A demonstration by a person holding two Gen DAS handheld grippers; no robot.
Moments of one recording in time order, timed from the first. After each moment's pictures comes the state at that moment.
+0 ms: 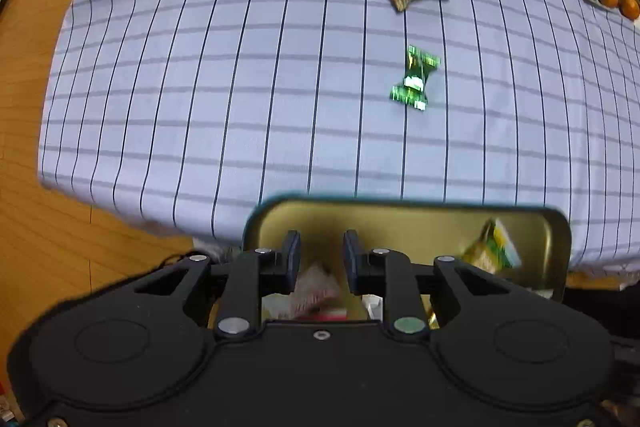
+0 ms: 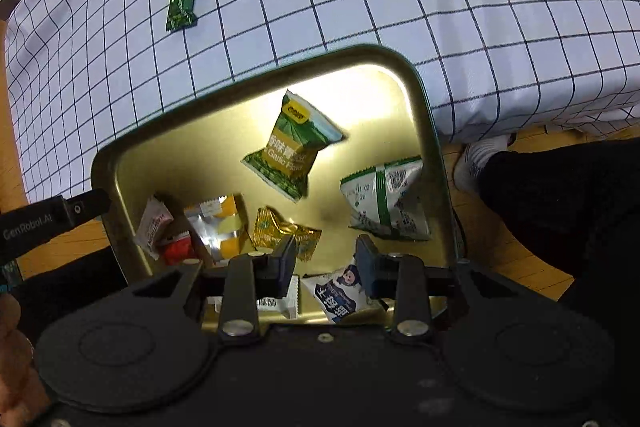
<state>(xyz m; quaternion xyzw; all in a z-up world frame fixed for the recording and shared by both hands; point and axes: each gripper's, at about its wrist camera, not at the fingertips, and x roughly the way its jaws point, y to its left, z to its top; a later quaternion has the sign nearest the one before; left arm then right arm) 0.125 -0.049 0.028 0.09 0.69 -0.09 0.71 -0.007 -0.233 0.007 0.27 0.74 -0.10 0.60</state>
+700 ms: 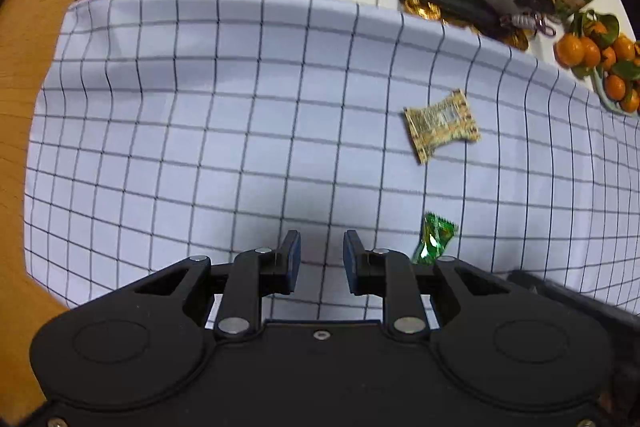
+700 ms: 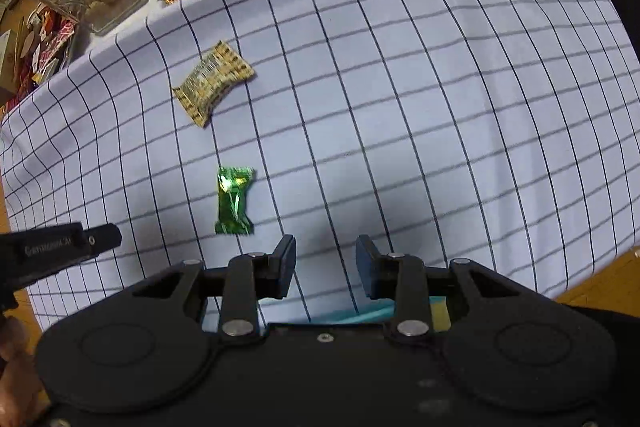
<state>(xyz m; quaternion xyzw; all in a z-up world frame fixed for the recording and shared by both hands) 0.245 -0.053 0.021 0.05 0.66 -0.09 0.74 0.158 -0.223 0.006 0.23 0.67 -0.15 0.69</state>
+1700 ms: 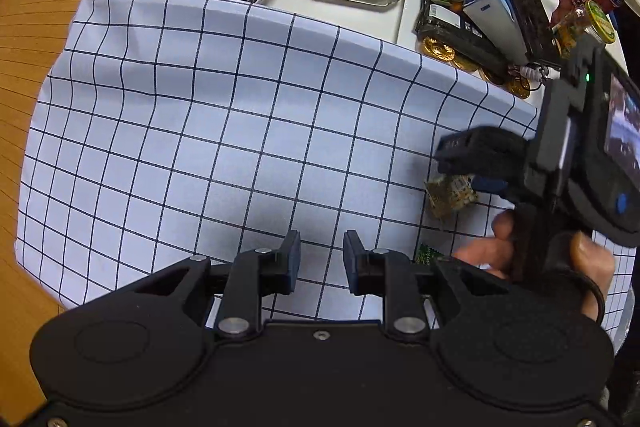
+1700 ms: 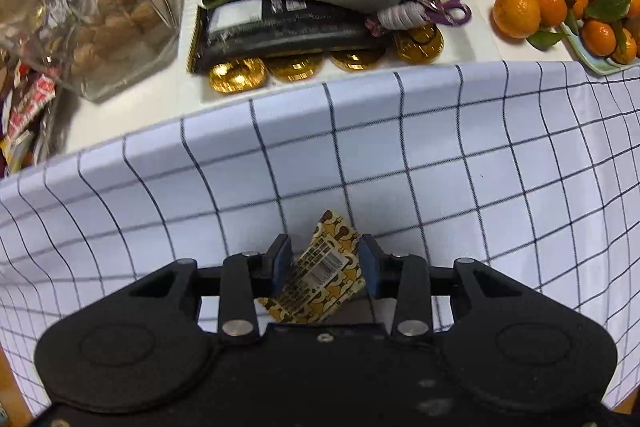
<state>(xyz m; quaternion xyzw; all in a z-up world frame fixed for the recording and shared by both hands) 0.265 -0.034 0.030 -0.01 0.67 -0.09 0.74 0.301 -0.187 -0.068 0.17 0.66 -0.15 0.72</state>
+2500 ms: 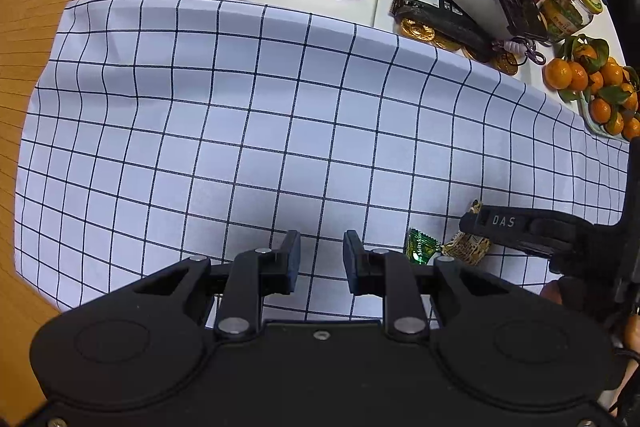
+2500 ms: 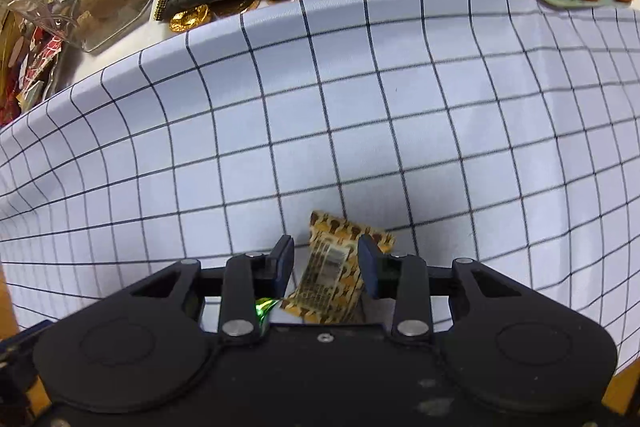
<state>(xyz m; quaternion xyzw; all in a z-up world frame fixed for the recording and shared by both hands) 0.257 -0.049 0.027 0.02 0.67 -0.11 0.74 0.215 -0.245 -0.053 0.22 0.68 -0.11 0.69</state>
